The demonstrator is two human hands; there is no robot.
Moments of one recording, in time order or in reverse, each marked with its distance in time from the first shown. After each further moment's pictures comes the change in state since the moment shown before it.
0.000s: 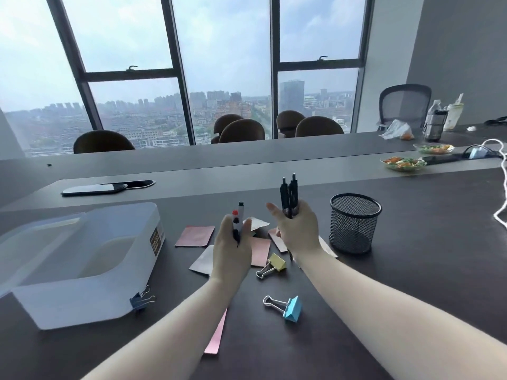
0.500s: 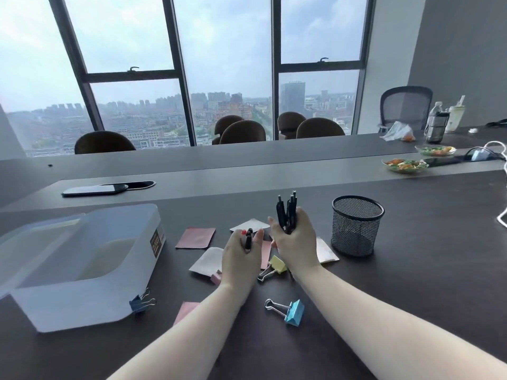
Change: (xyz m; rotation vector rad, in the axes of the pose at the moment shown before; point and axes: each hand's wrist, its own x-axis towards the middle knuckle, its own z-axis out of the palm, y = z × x) left_hand -0.006 -0.013 0.016 0.022 -0.007 -0.111; right_hand -0.019 0.011 0.003 -0.057 0.004 -0.096
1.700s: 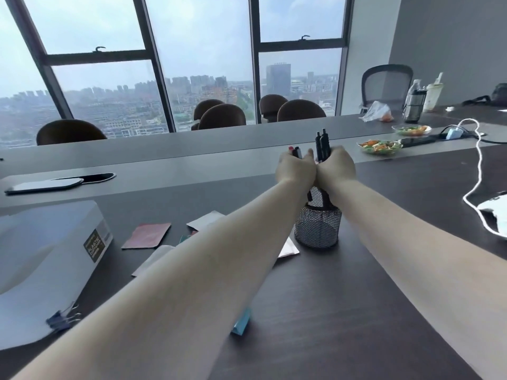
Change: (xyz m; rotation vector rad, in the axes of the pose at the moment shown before) left_hand 0.049 0.142 0.161 -0.198 -0.300 -0.199; right_hand 0.128 -0.002 -0.122 -0.317 0.092 0.163
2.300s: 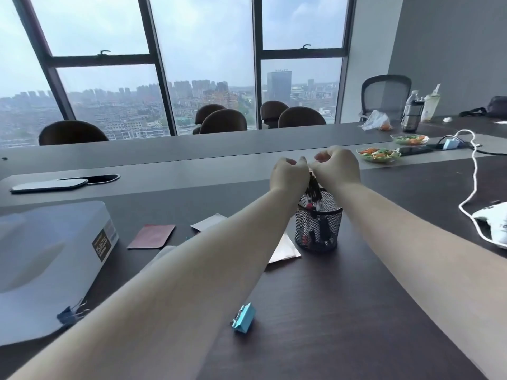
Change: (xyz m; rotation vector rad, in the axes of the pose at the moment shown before) left_hand -0.010 0.001 -0.023 0.049 -0.019 0.010; right_hand -0.001 -0.012 -0.007 -0.187 0.054 -0.111
